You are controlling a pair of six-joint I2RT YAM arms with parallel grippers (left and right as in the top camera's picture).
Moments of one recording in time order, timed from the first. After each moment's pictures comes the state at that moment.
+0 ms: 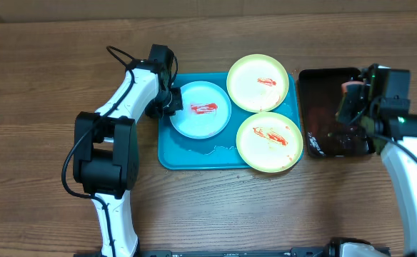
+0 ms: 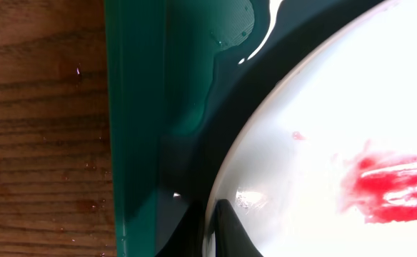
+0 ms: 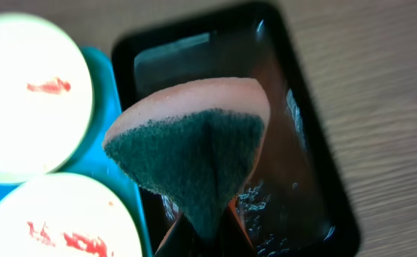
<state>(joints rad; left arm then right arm) -0.19 2.16 1.59 -0.92 0.05 -0.33 -0.09 1.36 1.10 -0.72 0.03 0.15</state>
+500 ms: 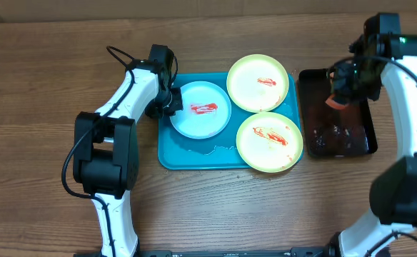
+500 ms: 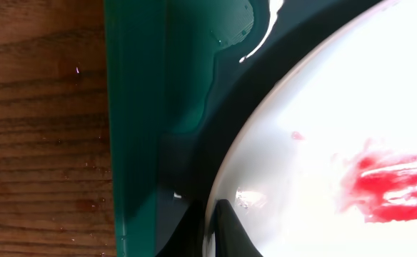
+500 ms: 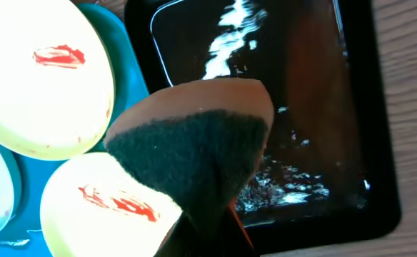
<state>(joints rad) -0.19 2.16 1.59 -0.91 0.05 -0.33 -0.09 1.88 1.77 -1.28 -0.10 0.19</state>
